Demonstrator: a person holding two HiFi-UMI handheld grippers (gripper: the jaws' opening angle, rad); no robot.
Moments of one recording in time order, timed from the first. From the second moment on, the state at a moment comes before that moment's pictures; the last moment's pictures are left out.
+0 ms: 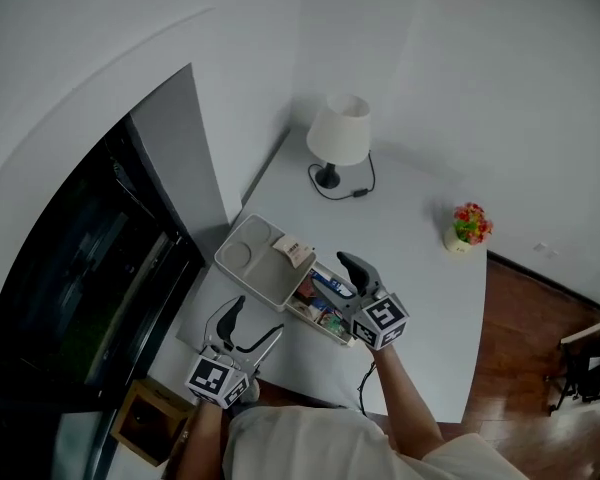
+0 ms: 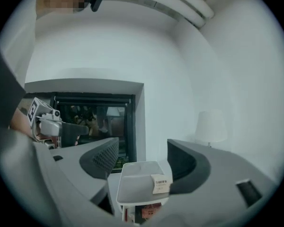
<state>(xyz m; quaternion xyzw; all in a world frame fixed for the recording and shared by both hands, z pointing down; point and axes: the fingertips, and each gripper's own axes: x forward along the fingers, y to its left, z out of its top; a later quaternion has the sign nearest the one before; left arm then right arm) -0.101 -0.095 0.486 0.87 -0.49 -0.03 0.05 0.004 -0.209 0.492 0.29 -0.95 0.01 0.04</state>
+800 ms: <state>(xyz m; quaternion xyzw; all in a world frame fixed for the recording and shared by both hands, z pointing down) -0.041 -0.094 0.466 0.89 -0.45 -0.03 0.03 0.135 -0.122 0.456 0.38 -0.92 -0.01 -0.03</state>
